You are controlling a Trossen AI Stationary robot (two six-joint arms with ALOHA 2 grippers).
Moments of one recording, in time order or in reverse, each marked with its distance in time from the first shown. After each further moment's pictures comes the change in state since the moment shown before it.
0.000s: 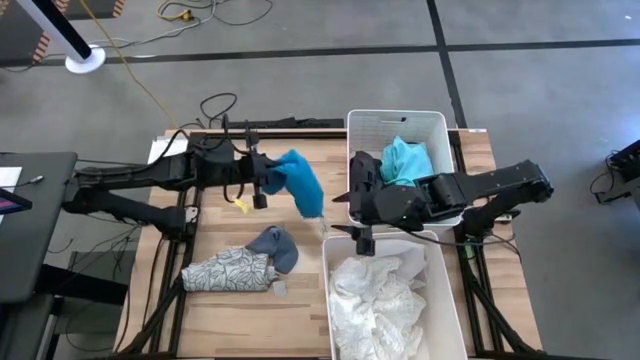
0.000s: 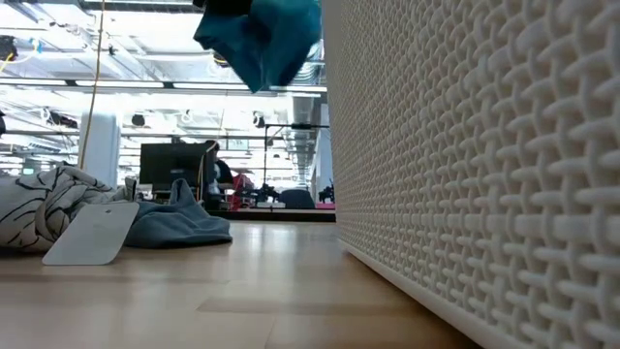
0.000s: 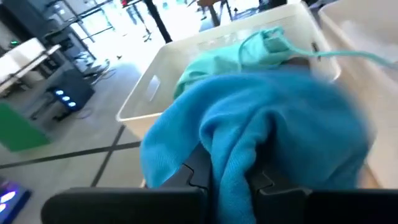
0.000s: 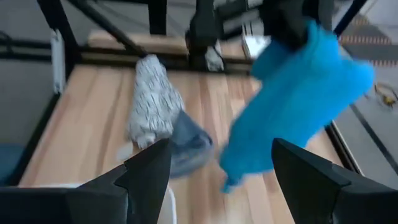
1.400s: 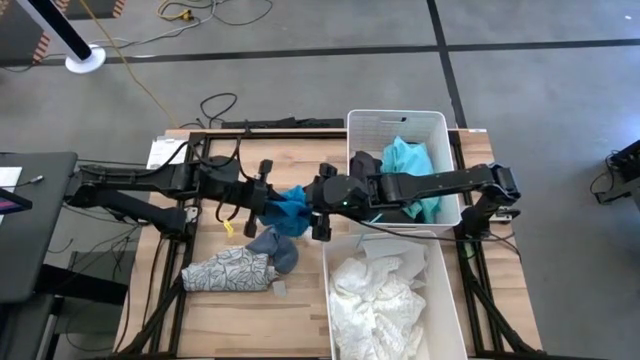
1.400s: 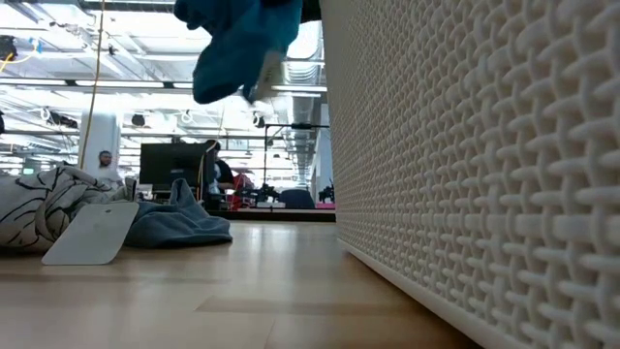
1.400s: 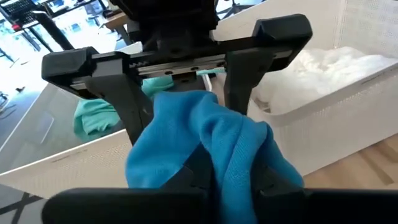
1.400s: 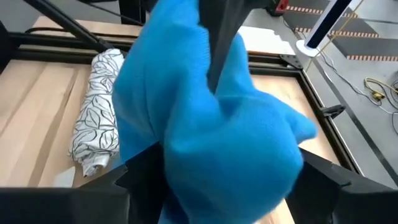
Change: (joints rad) left arm -0.144 0.022 0.001 -0.031 0.241 0.002; right arm -0.182 0.248 0.000 0.263 -0.089 -0.105
